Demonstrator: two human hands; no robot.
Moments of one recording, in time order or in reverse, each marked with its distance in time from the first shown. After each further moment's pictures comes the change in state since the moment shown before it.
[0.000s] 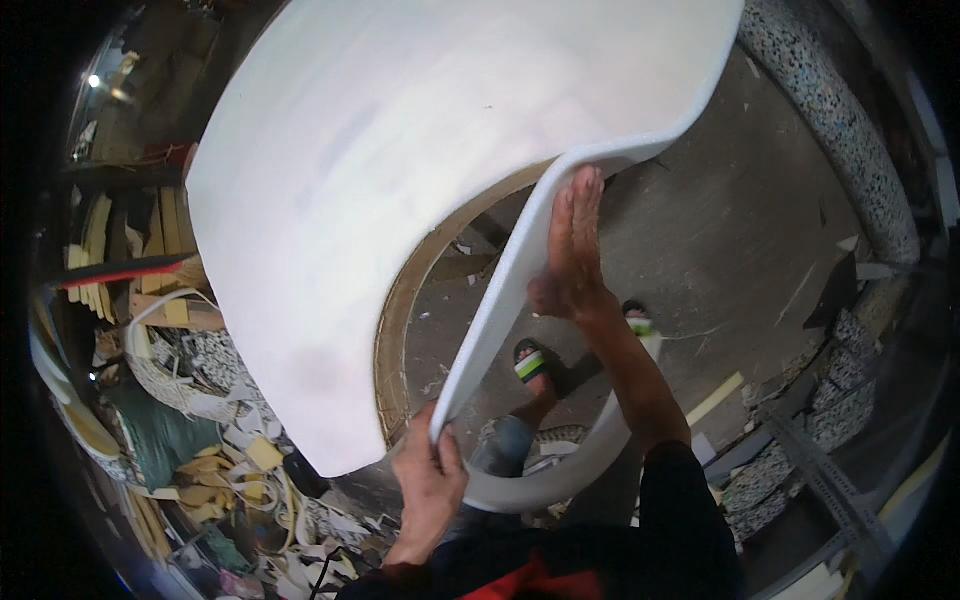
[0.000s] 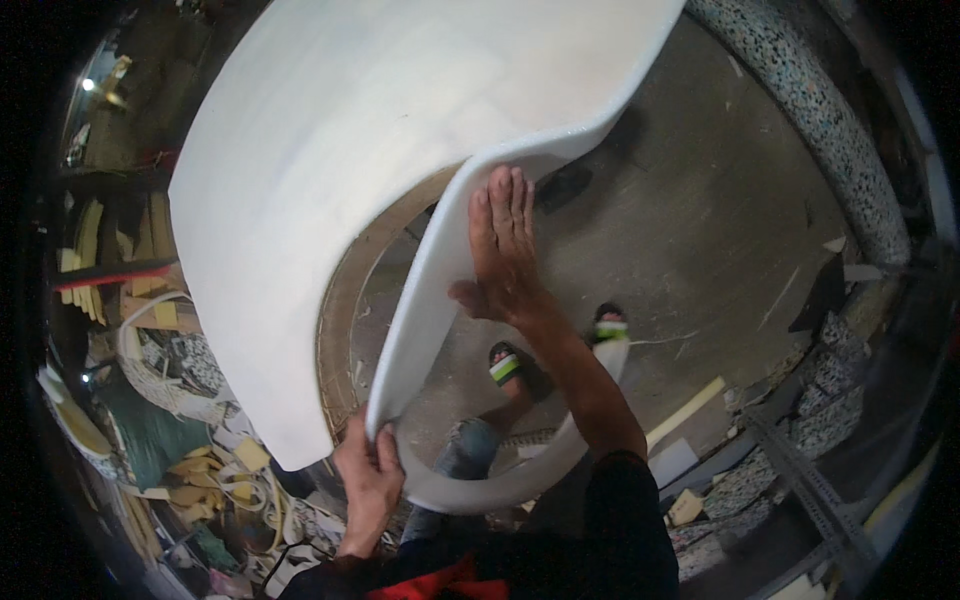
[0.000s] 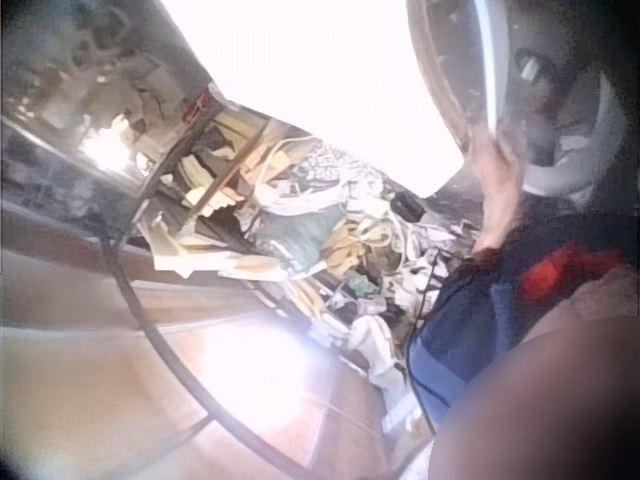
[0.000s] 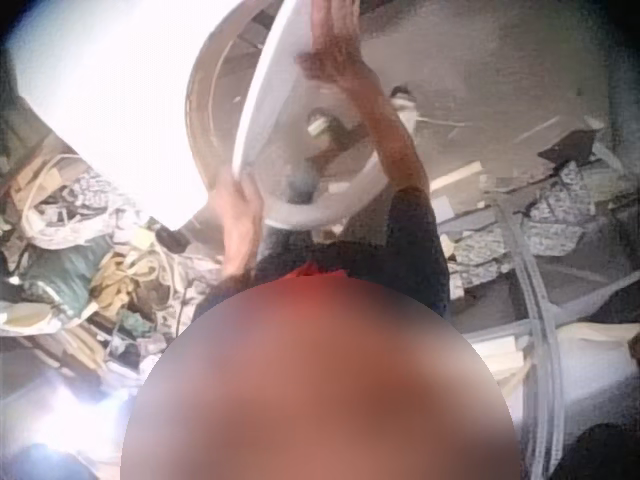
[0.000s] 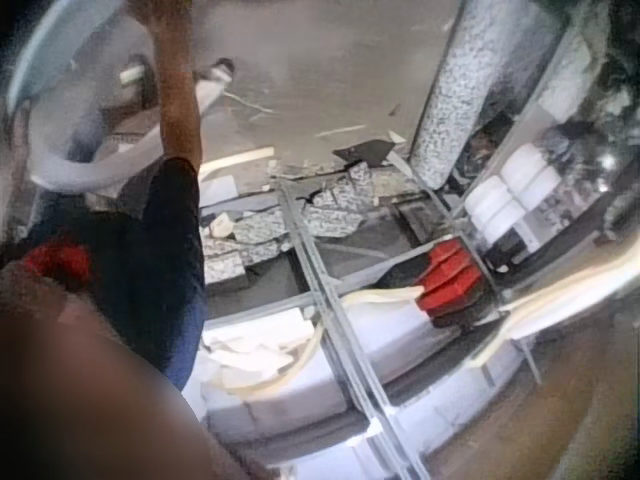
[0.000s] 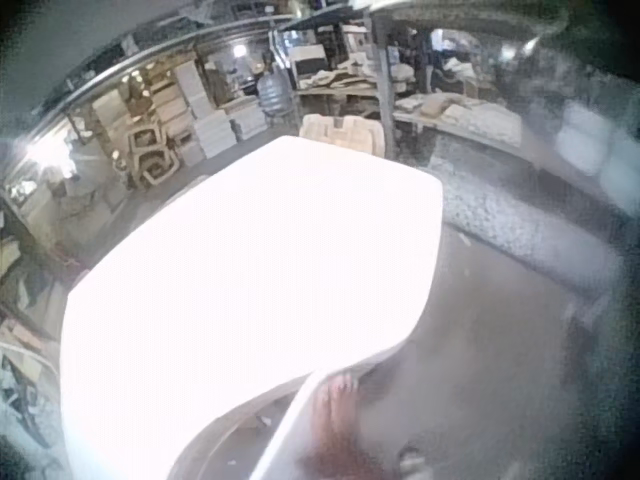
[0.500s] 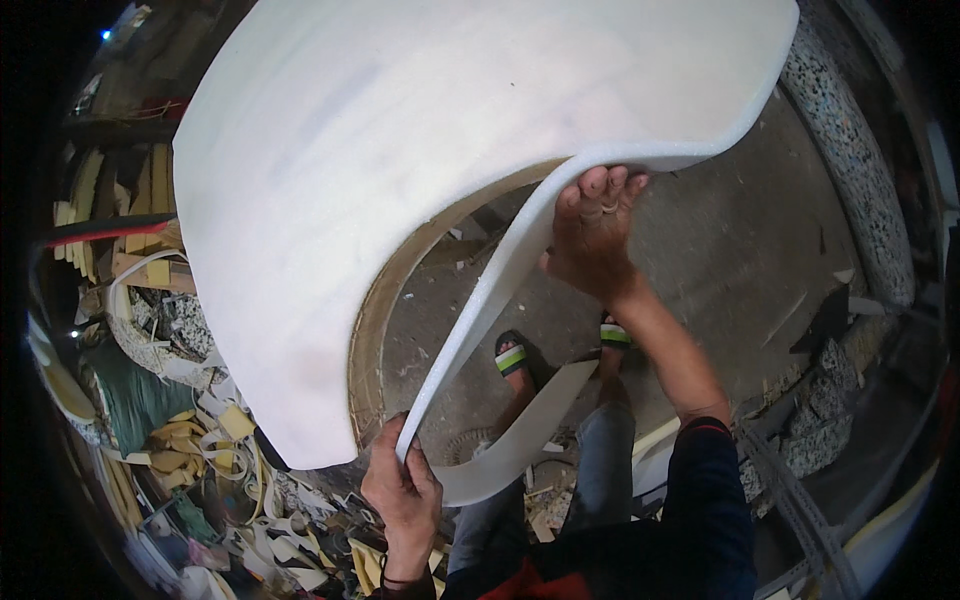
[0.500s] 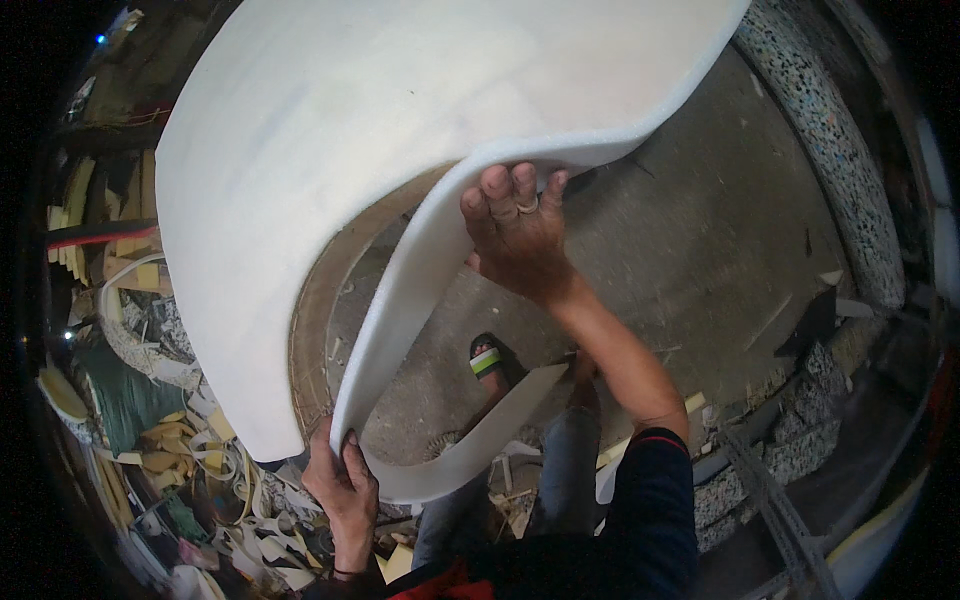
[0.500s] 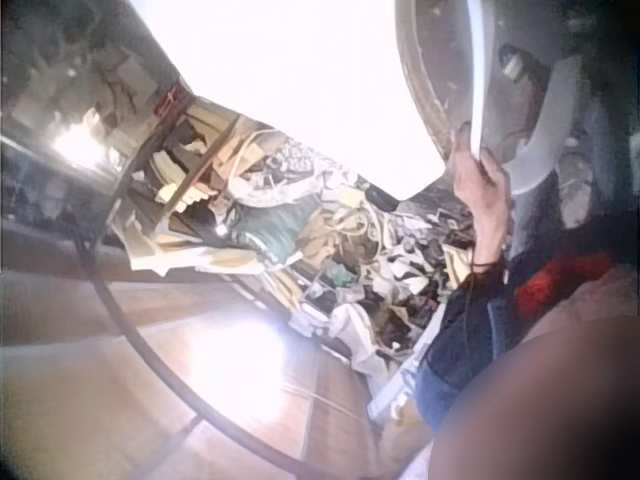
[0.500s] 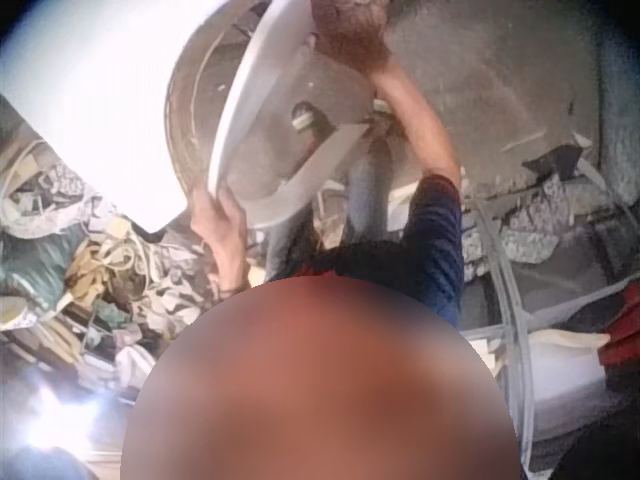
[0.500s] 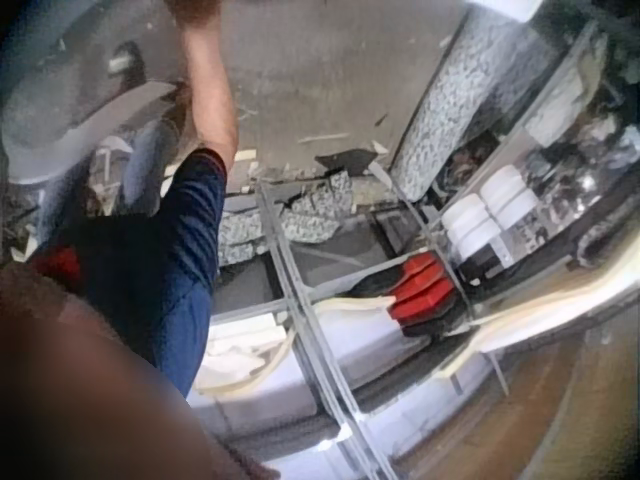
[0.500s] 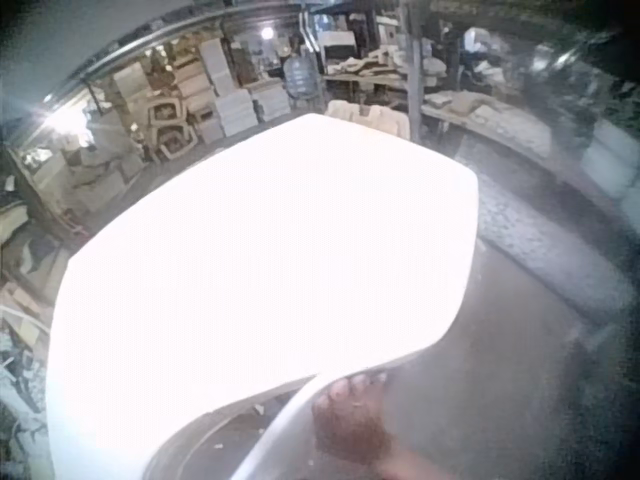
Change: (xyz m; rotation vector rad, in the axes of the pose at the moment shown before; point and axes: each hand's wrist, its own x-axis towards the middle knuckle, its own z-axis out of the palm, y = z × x) left_hand -0.016 -0.004 0.013 0.045 0.264 -0.034; right_hand 0.013 0.048 0.002 -0.429 0.020 -0.345
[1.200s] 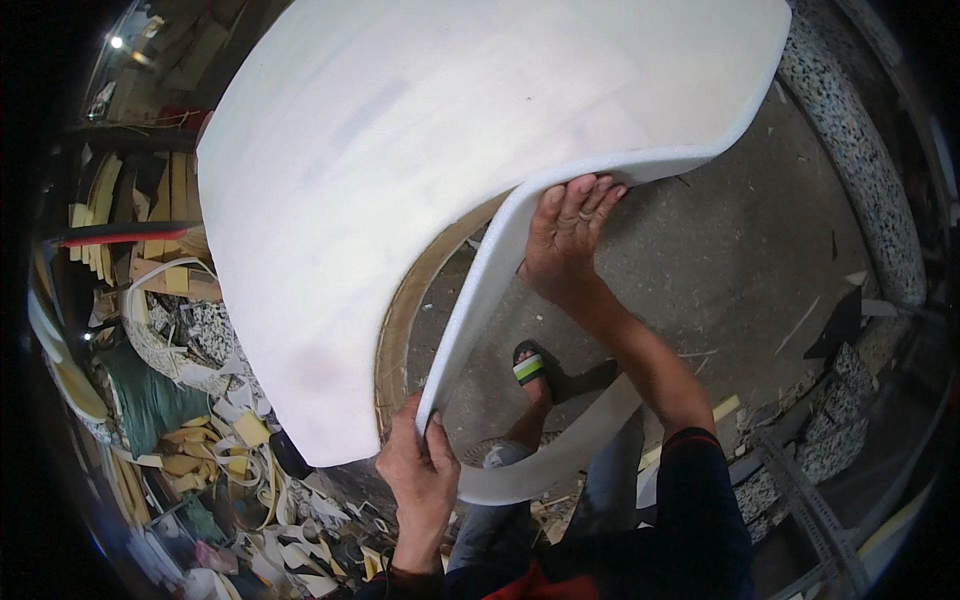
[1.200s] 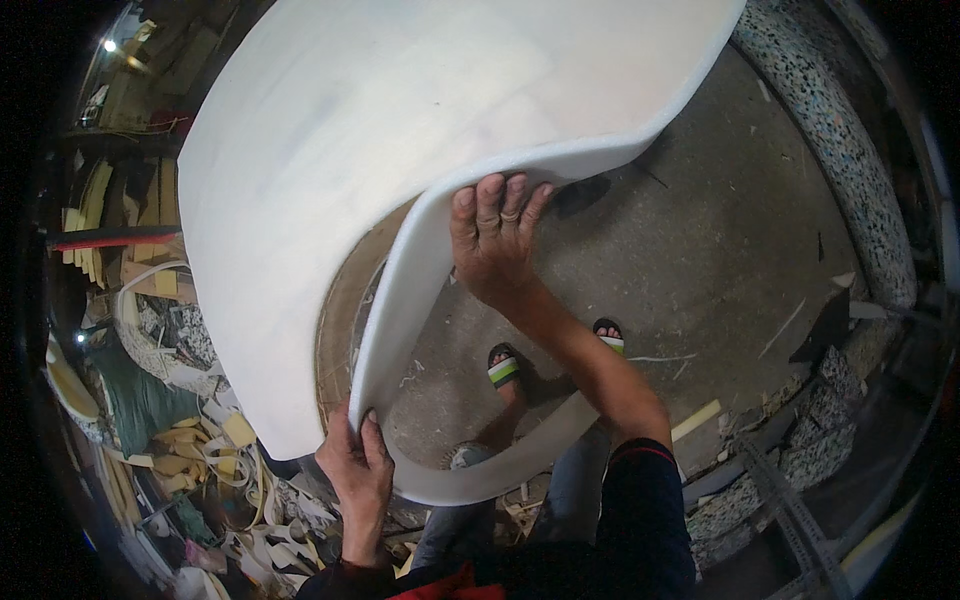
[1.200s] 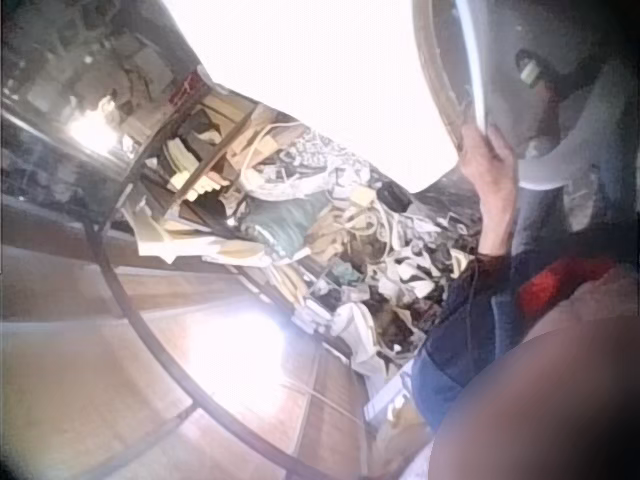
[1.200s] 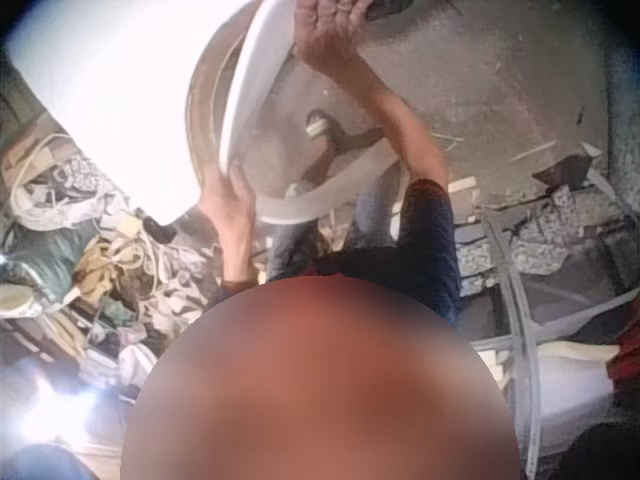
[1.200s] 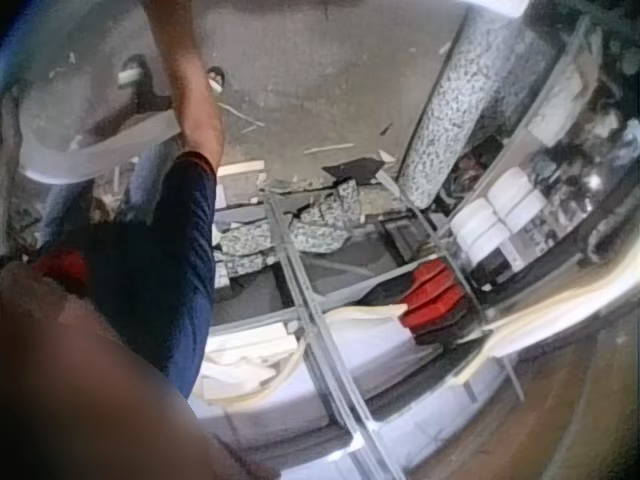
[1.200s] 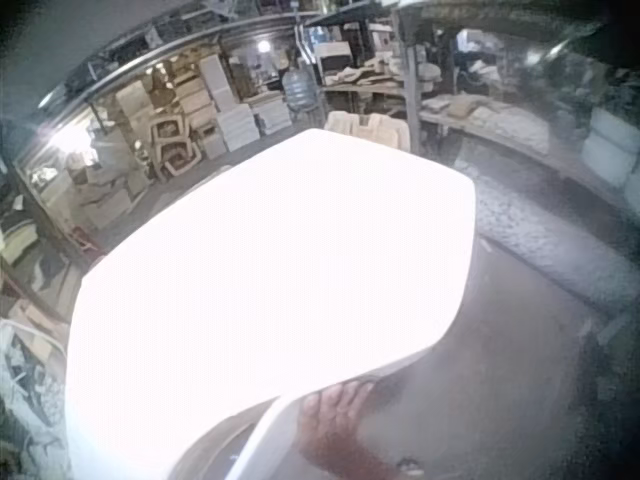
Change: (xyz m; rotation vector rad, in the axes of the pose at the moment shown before) left_hand 0.019 0.008 -0.002 0.008 -0.074 -0.086; right_hand 0.016 -0.050 0.032 0.017 0.146 0.185
